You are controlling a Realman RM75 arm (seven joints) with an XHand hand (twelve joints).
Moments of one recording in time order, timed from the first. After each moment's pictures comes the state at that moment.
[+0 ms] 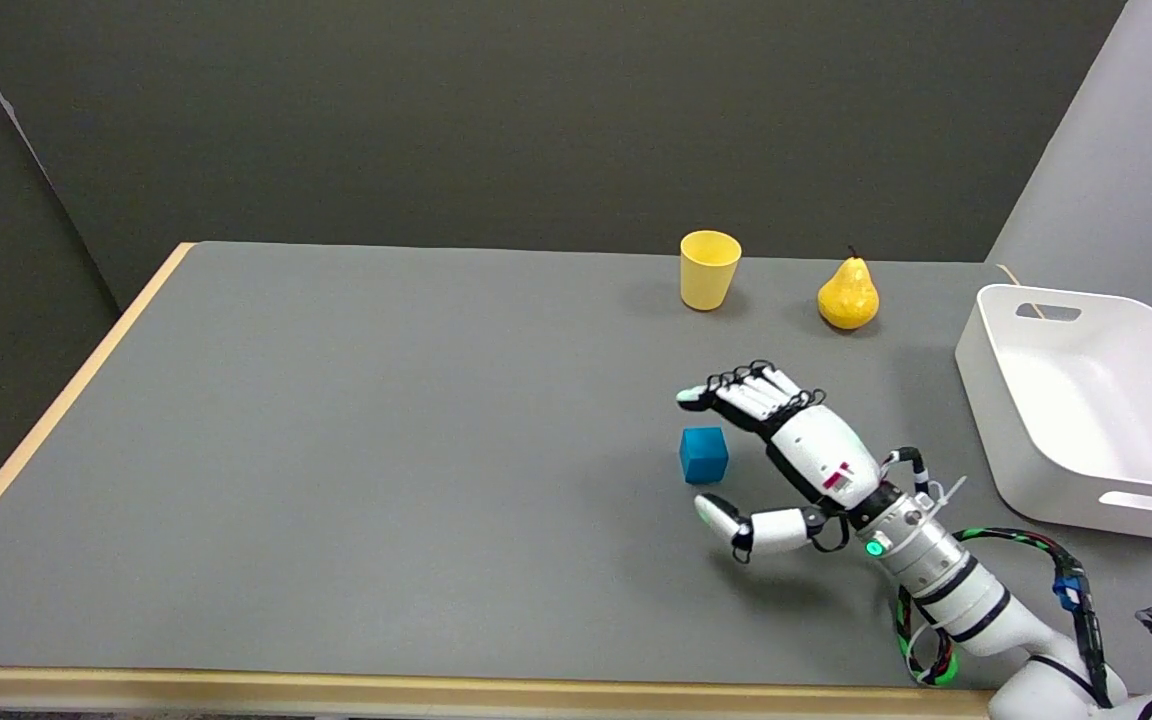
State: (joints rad) arm -0.13 -0.93 -2.03 0.98 0.41 1.16 0.64
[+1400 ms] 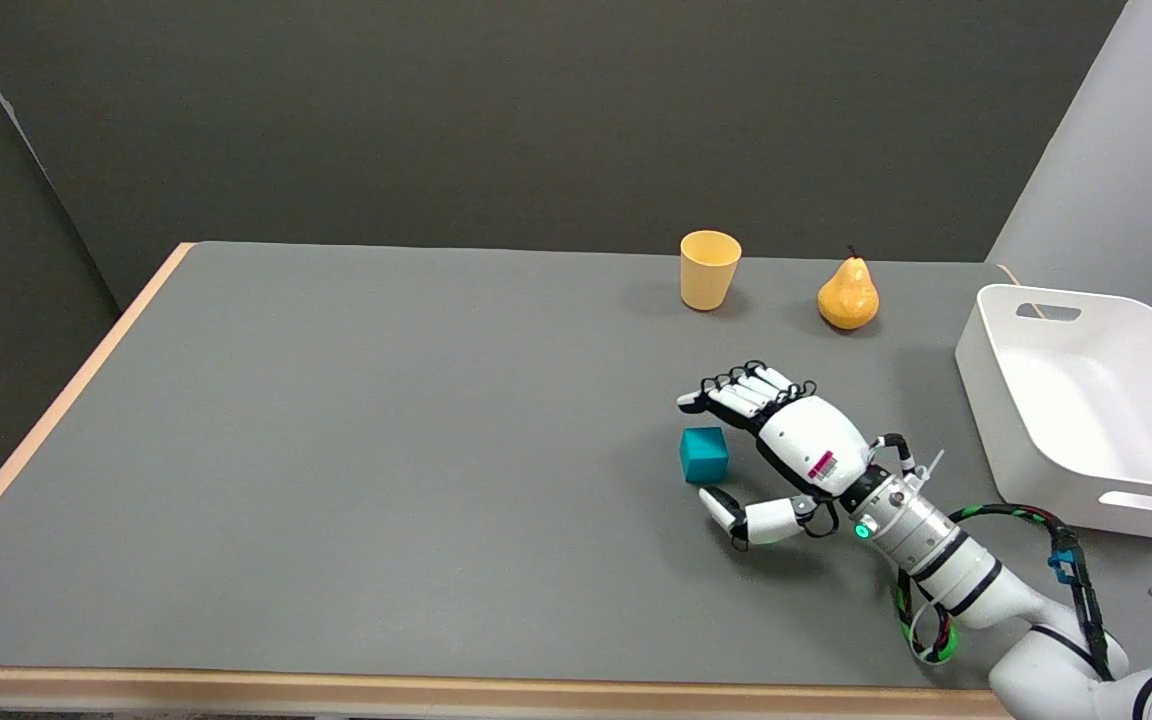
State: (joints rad) arm -0.11 -0.92 -1.94 1.00 0.30 1.00 0.57
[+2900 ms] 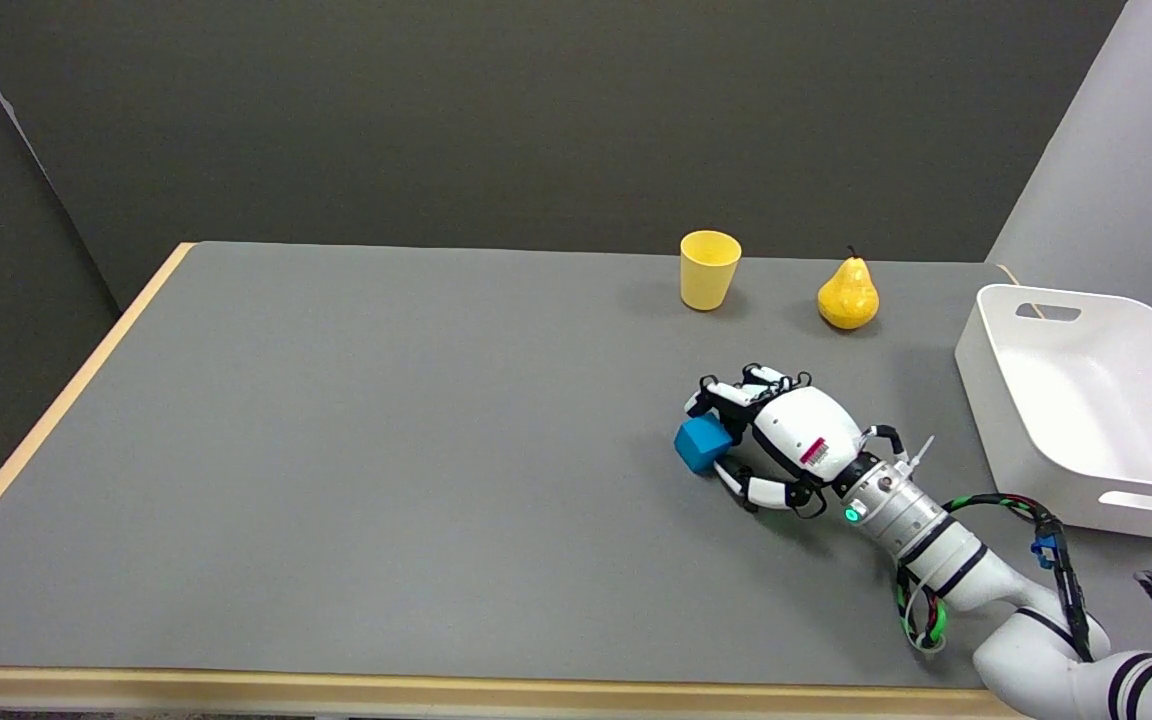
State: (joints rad) arm -0.06 -0.94 -1.93 0.95 0.28 0.94 0.57
